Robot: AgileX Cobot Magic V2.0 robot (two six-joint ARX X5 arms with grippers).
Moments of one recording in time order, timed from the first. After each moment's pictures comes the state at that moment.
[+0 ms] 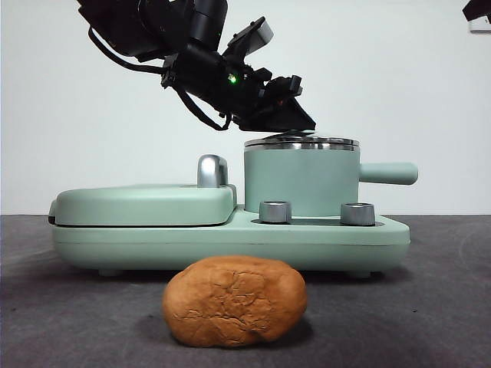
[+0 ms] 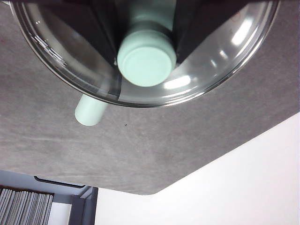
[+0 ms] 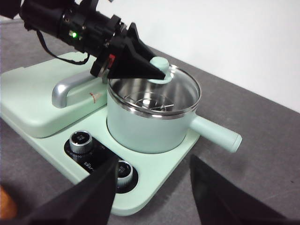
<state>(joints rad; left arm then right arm) -0.58 1.98 1.44 0.27 0.40 0.19 0.14 0.54 0.61 -0.35 -0.42 -0.26</state>
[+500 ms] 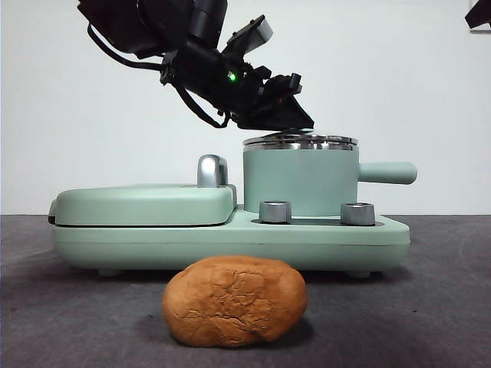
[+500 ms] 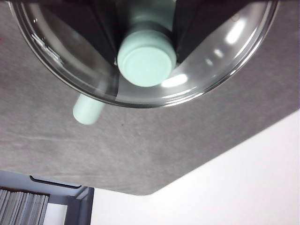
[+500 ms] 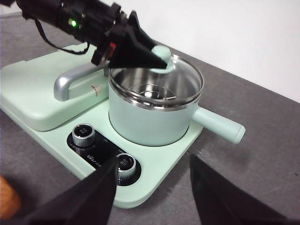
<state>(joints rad) -0.58 1.95 1.44 0.25 0.37 0.19 0.14 0.54 0.61 -0.38 -0.42 -0.26</state>
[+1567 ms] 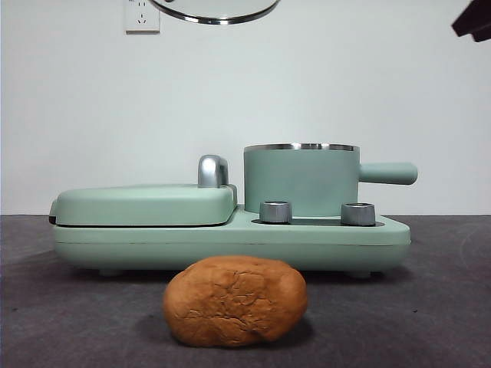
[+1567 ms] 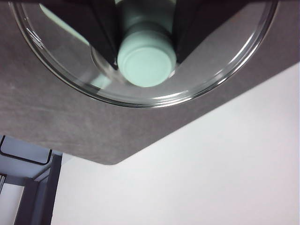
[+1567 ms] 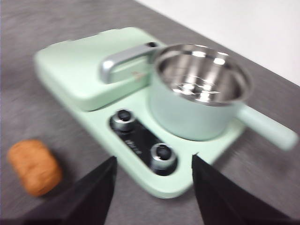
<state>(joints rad) -0.55 1.29 1.30 -0.22 0.22 0.14 0.29 0.54 0.61 -0.46 -0.42 -0.32</state>
